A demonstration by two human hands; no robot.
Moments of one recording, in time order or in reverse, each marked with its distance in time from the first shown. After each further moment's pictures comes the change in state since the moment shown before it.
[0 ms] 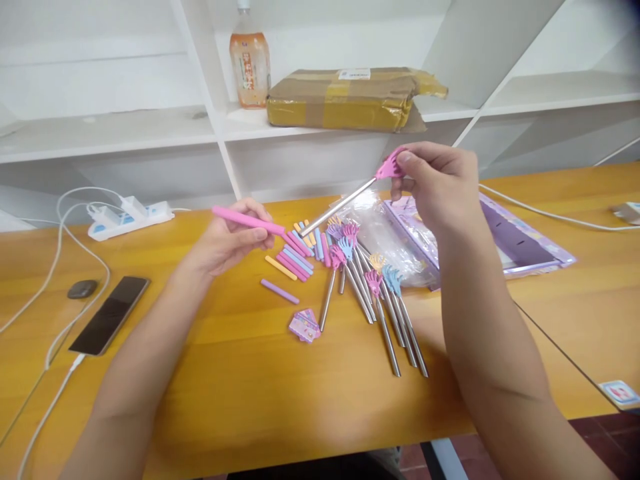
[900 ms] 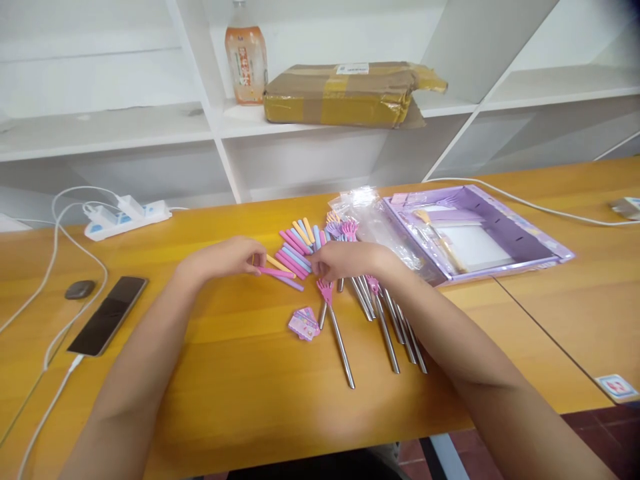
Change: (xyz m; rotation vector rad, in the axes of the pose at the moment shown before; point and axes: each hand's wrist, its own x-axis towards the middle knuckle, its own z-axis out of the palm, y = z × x) left_hand 0.009 -0.040 -0.053 1.127 -0.544 -0.325; right_hand -0.042 0.032 0.080 -0.744 -1.404 0.212
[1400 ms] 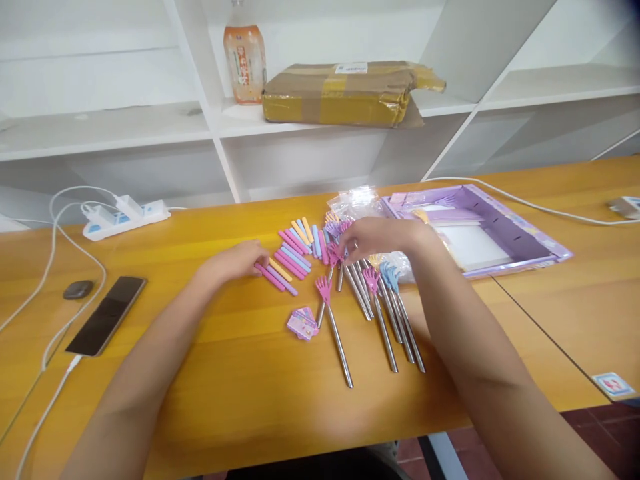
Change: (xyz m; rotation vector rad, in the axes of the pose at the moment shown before) left_hand 0.030 -0.022 0.035 0.086 0.086 -0.036; right_hand -0.040 0.043 -0.033 0.011 0.112 0.139
